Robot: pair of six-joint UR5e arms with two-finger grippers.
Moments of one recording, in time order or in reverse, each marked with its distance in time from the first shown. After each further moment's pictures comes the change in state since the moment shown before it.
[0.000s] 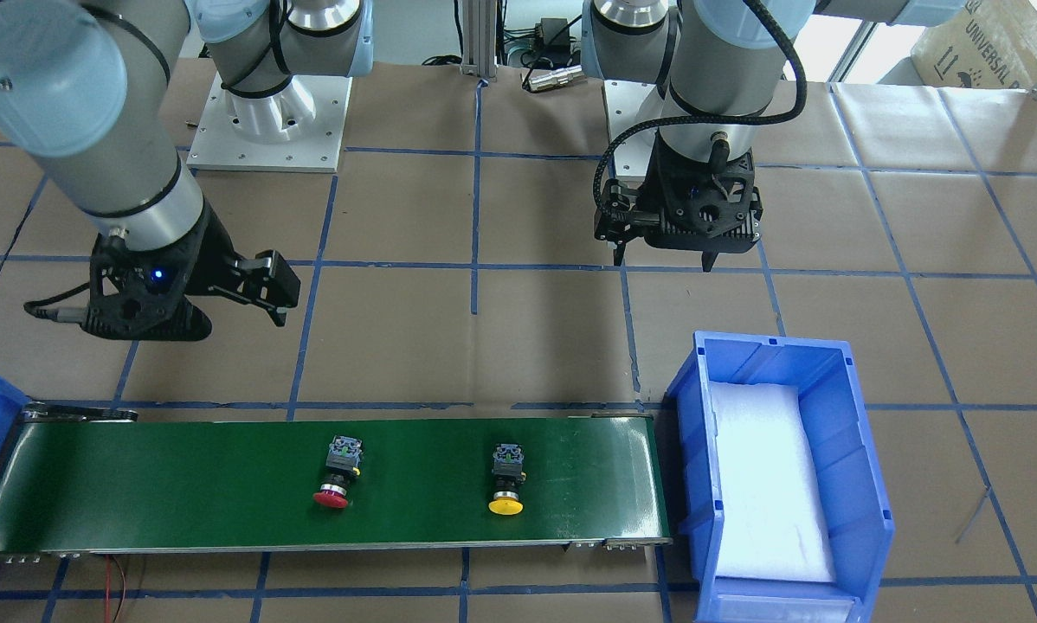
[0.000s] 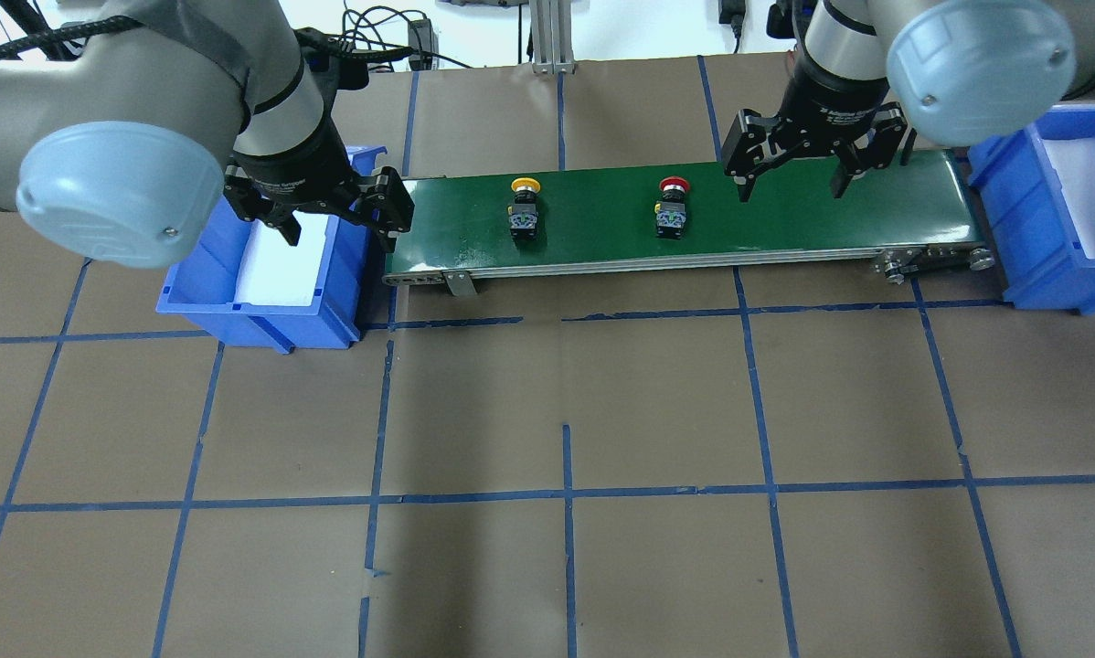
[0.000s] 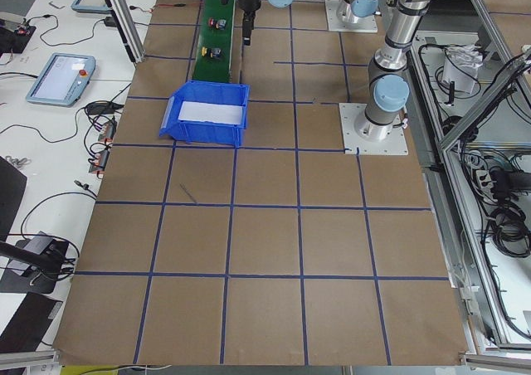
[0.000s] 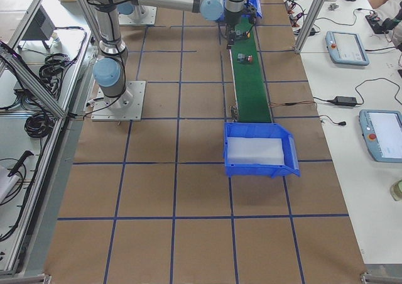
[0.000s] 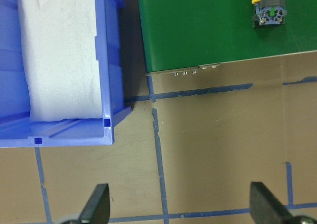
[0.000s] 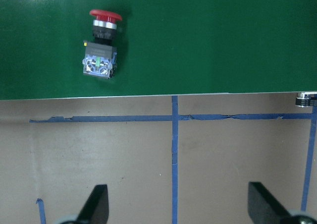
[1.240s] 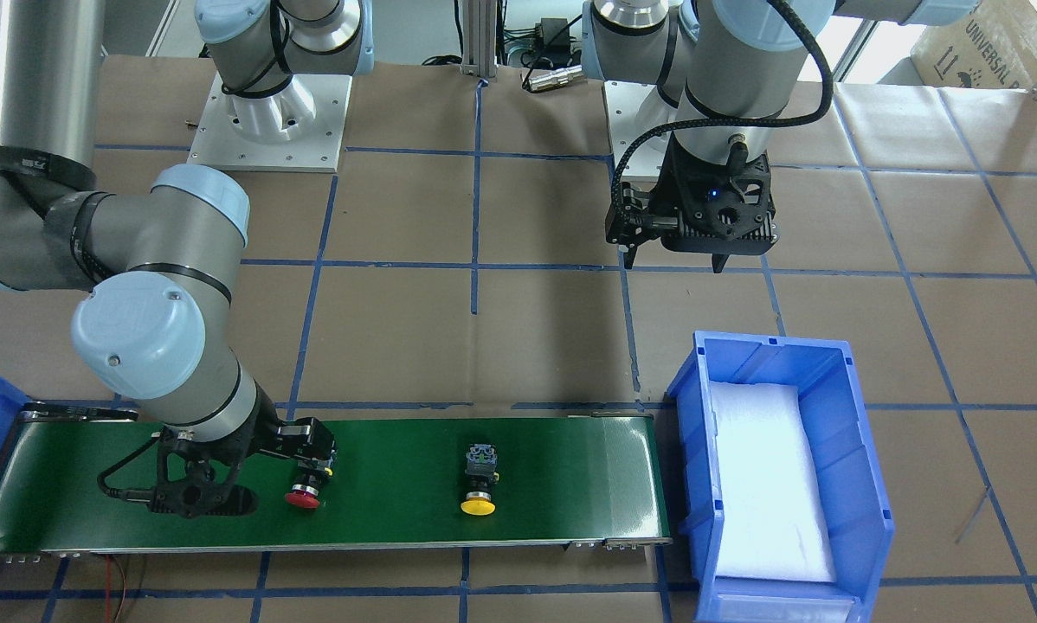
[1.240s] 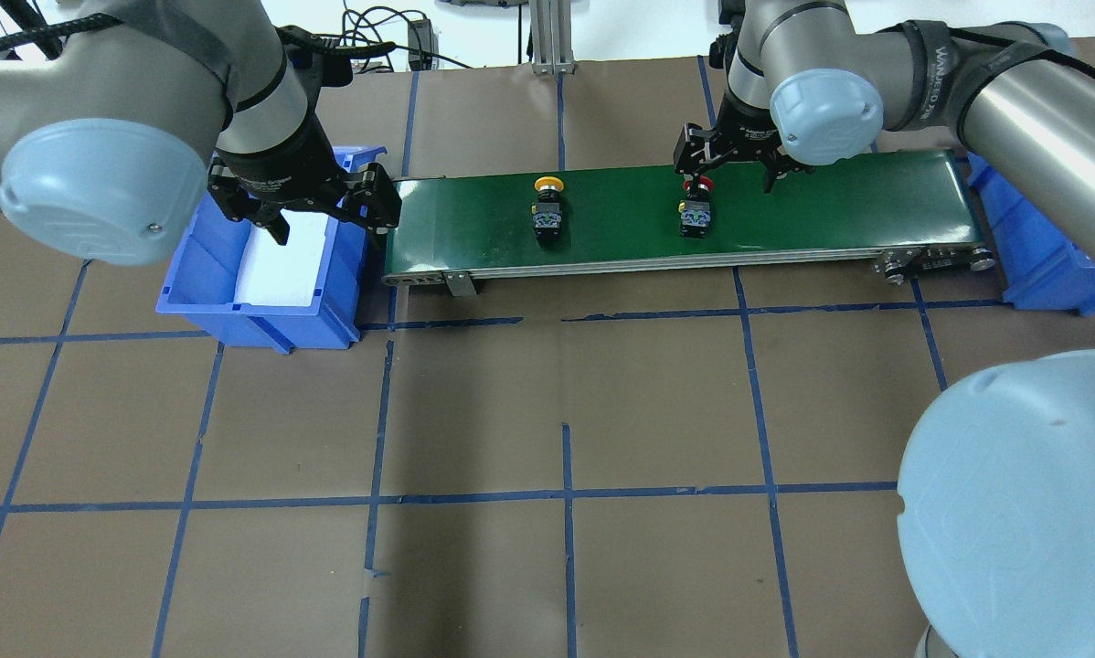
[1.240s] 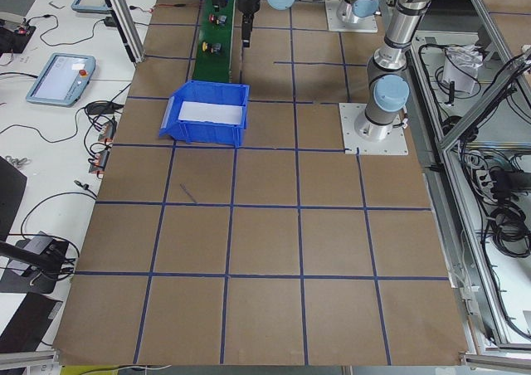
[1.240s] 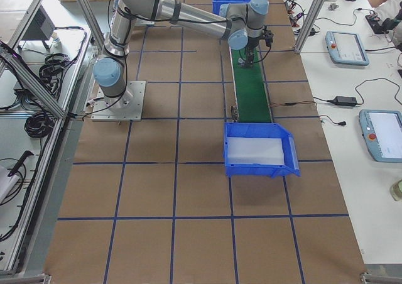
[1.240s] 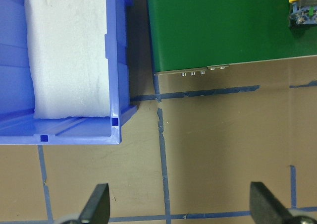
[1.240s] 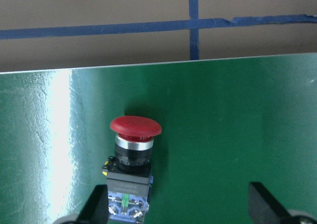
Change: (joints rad) left arm 0.024 0.003 -0.003 0.004 -0.007 -0.005; right arm 0.025 0.278 -0.065 -0.253 -0.002 0.063
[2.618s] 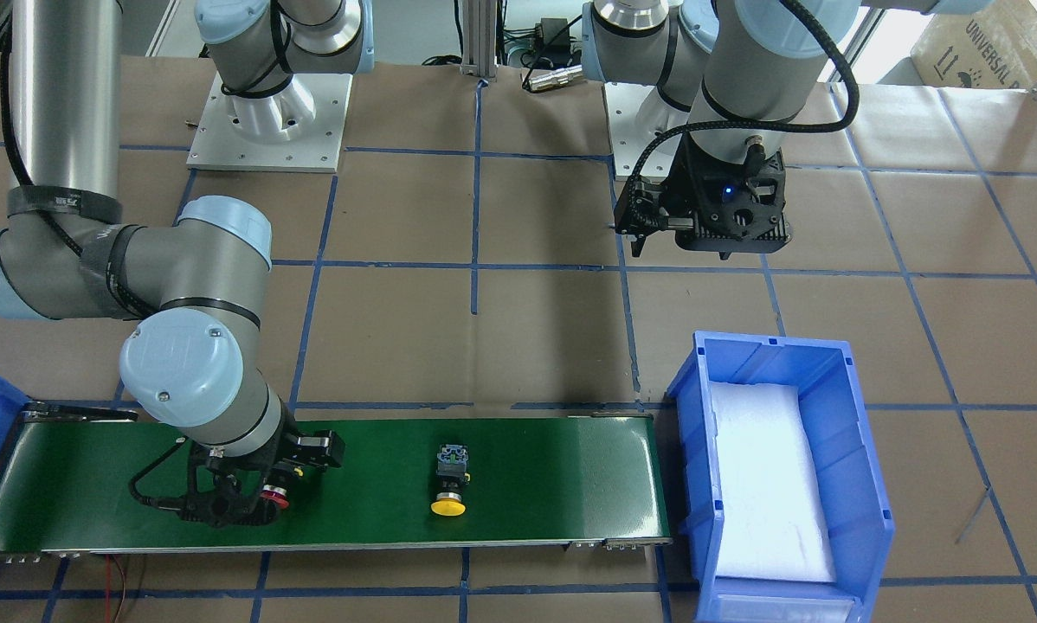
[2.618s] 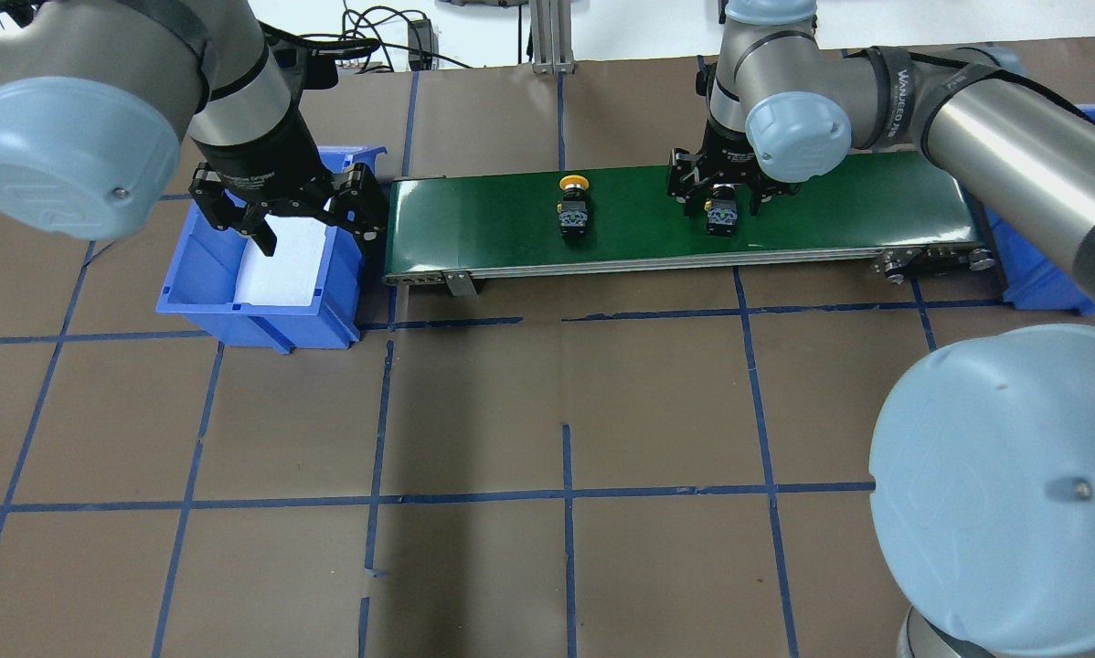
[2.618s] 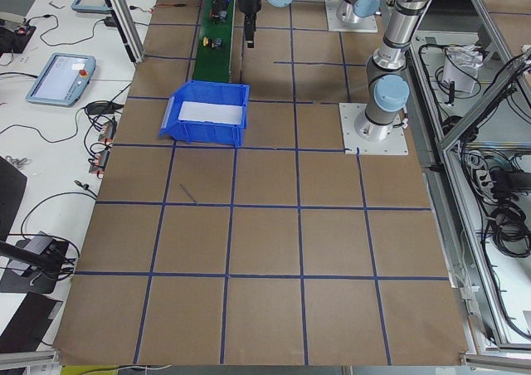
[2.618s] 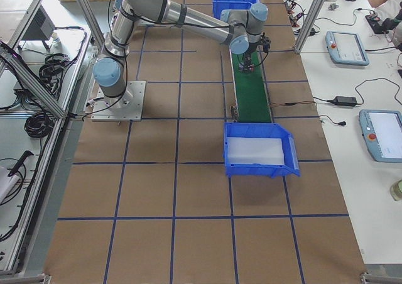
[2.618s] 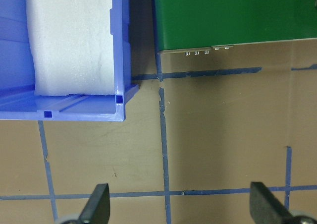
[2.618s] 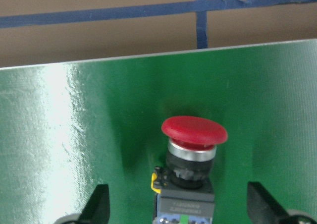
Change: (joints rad) left arm 0.022 -0.005 0.038 -0.112 -0.014 -0.009; right arm 0.017 0.040 0.007 0.024 -0.033 0.042
